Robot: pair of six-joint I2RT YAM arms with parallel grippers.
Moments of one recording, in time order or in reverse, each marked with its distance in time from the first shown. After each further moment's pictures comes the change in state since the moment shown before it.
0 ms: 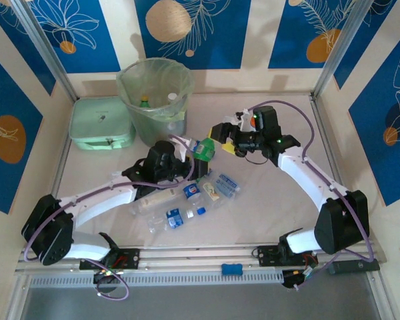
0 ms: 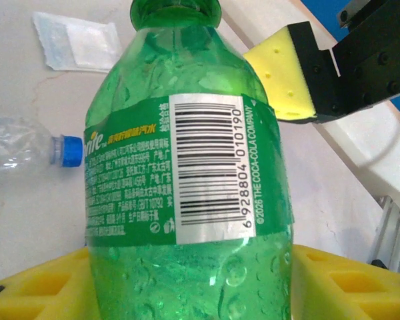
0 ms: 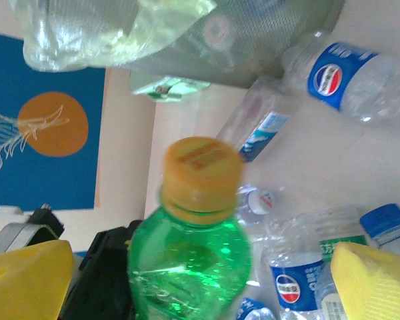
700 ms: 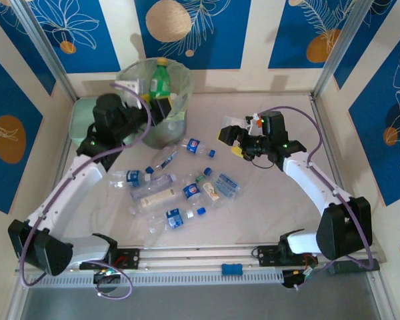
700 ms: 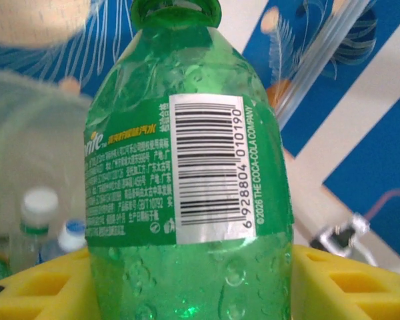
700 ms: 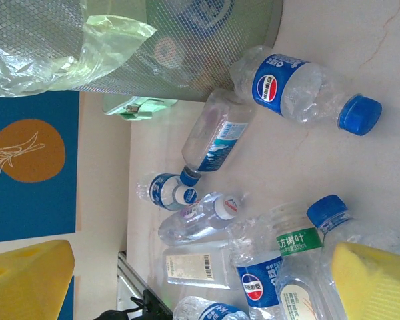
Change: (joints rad) left arm 0.382 -0.040 0.464 -0.168 0.051 0.091; right arm -0.041 -0.051 -0.088 0.005 0.045 0.004
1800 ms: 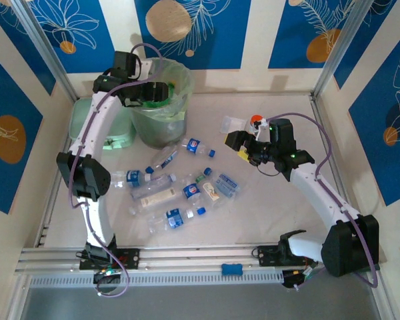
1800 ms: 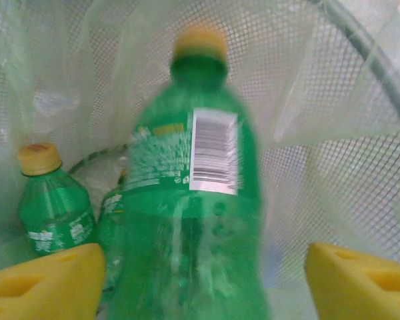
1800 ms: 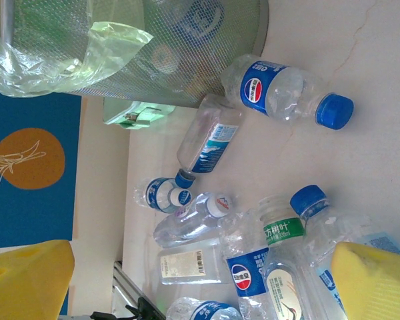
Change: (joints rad) left arm 0.156 0.710 0.877 -0.832 -0.028 0.285; right arm -0.035 -0.130 -0.100 0.006 0.023 0.007
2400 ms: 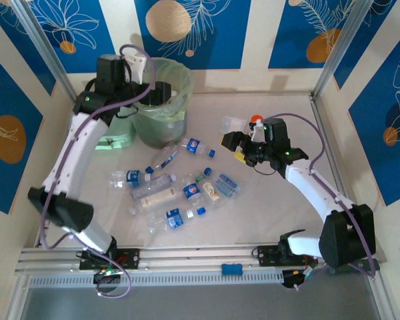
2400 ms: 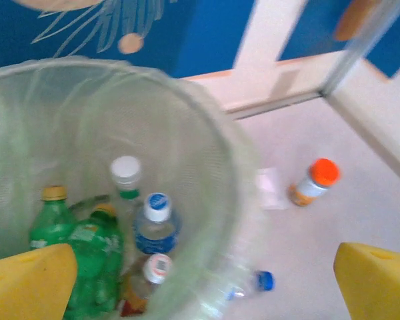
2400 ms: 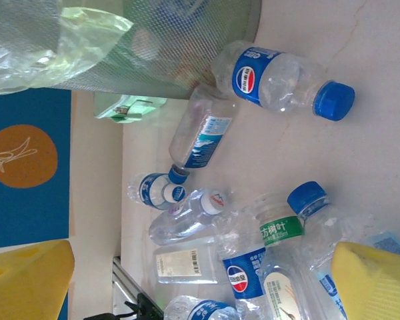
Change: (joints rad) left arm -0.107 -0.423 -0.340 0.220 0.012 -0.007; right arm 0.026 0.081 0.004 0.027 -0.001 0.012
